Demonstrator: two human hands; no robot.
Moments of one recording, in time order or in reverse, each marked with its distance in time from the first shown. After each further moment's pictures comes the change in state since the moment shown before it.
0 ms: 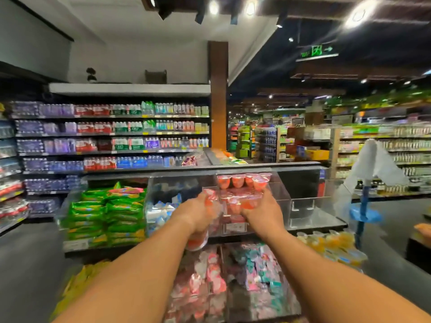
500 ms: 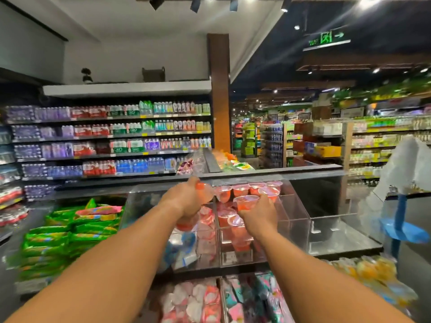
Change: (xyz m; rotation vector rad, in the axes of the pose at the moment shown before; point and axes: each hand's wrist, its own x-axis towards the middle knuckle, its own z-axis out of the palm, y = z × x) left_hand 0.164 0.004 -0.017 0.010 0.108 -0.022; right_hand 0.173 0.046 0.080 0.013 0.021 0.117
